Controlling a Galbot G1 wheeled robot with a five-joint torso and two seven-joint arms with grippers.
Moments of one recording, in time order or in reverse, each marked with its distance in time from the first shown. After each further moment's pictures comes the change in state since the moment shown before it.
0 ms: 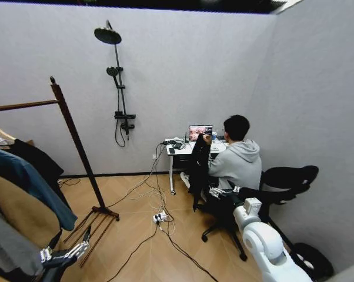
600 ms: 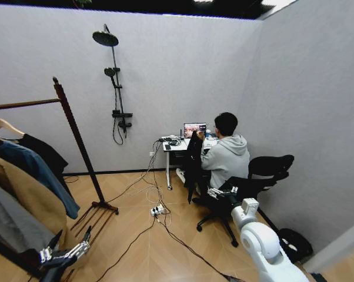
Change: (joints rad) left arm 0.000 0.000 0.000 0.000 0.000 0.000 0.000; right arm 0.011 0.019 -0.017 -0.016 -0.004 0.003 -0.002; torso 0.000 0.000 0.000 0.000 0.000
